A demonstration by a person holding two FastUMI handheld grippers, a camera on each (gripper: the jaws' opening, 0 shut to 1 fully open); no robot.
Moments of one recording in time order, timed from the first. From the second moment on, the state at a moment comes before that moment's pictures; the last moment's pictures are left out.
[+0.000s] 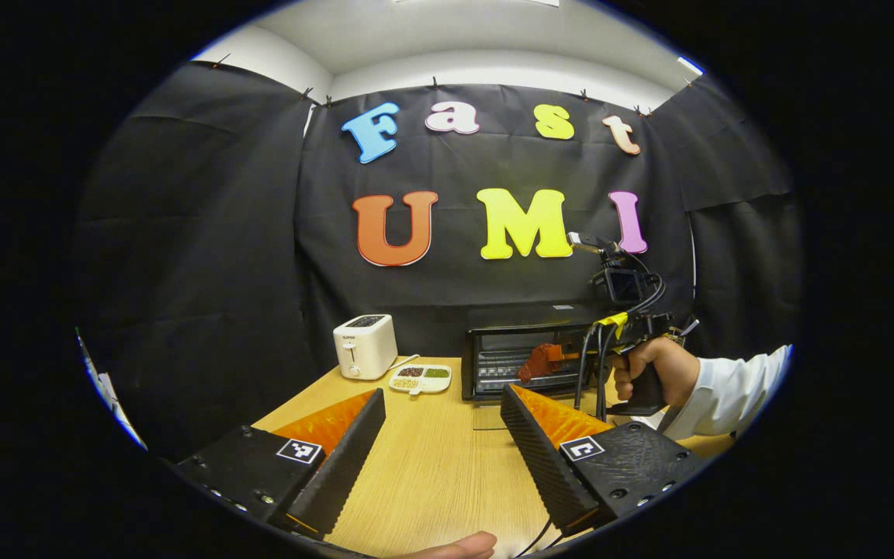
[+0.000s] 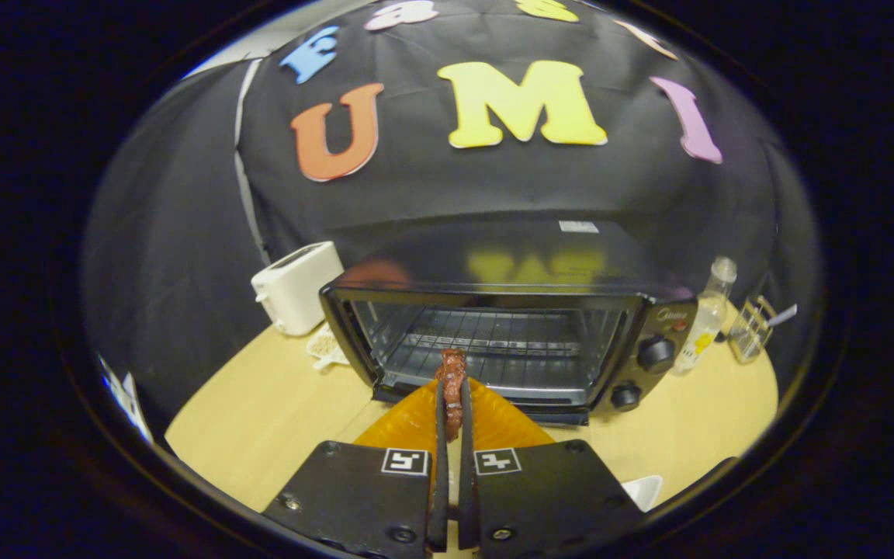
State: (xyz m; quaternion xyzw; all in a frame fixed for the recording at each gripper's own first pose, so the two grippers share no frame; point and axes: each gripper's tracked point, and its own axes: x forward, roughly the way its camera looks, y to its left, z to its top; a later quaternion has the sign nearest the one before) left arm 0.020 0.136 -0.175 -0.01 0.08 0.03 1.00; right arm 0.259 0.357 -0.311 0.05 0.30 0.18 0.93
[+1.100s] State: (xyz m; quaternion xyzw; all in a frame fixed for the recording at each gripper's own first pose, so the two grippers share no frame) left arm 0.025 0.150 -0.212 -0.03 0.13 0.04 0.99; right arm 0.352 0.331 -0.367 0.14 0.28 0.07 0.95
